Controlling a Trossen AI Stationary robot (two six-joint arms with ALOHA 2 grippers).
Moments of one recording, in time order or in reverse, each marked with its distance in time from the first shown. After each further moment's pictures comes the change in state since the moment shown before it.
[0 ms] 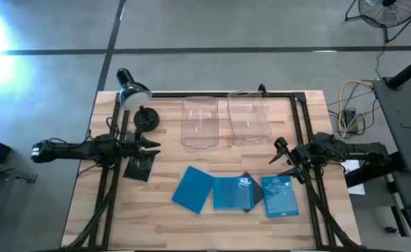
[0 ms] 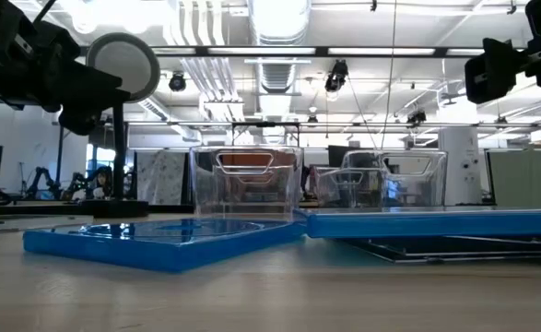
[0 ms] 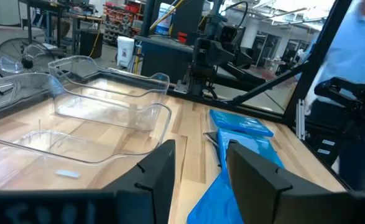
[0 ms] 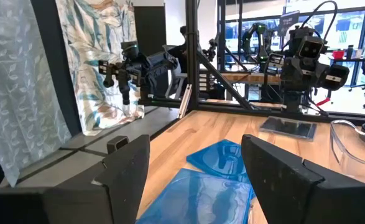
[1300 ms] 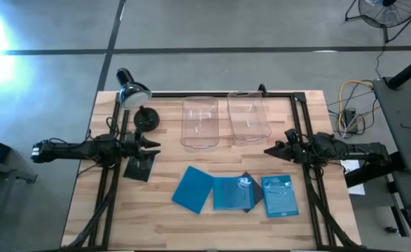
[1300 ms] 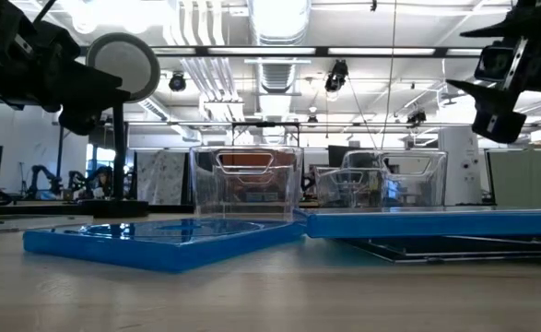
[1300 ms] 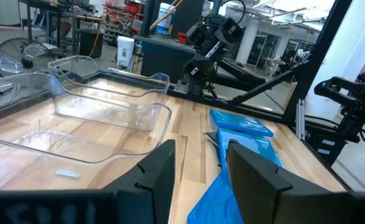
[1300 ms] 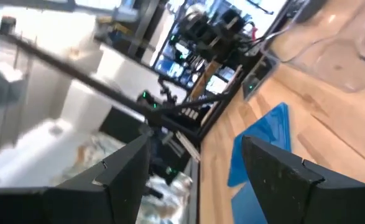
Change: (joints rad) left arm 0.000 0.000 0.000 0.000 0.000 0.000; right arm 0.000 0.000 0.000 0.001 0.369 1.013
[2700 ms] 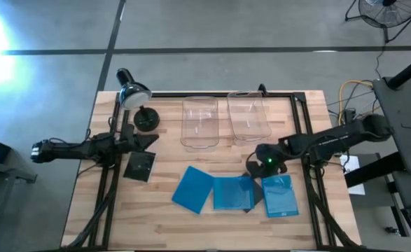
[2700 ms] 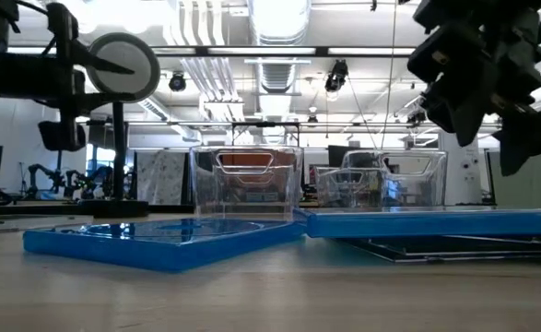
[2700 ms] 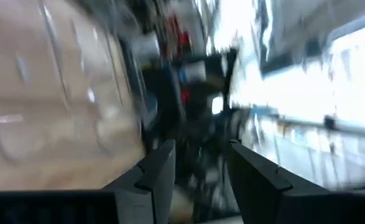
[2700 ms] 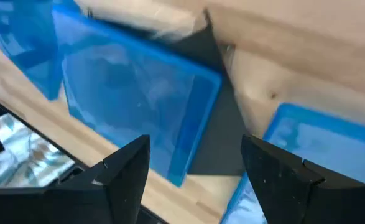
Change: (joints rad) left arm -0.004 0.017 0.011 0.077 -0.179 -1.093; right arm 0.141 1.201 0.624 -0.546 -0.194 0.408
